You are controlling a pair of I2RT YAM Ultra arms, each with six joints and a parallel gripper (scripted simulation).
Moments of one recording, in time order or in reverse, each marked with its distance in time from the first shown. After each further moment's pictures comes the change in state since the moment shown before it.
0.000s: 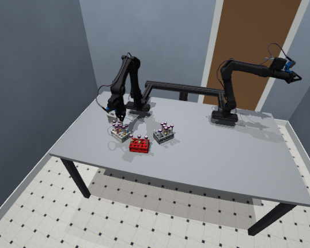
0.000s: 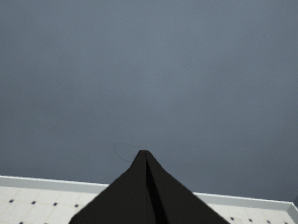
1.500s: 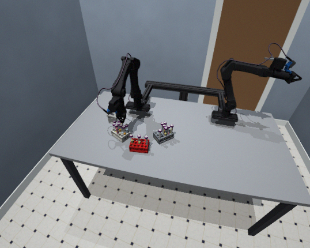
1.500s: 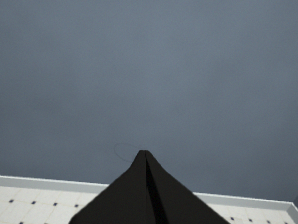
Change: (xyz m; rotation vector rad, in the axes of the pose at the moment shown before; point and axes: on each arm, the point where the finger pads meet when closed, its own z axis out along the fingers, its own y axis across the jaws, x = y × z) left arm 0.000 0.000 0.000 0.000 0.000 0.000; right arm 0.001 -0.002 0.018 -0.006 -0.002 0.000
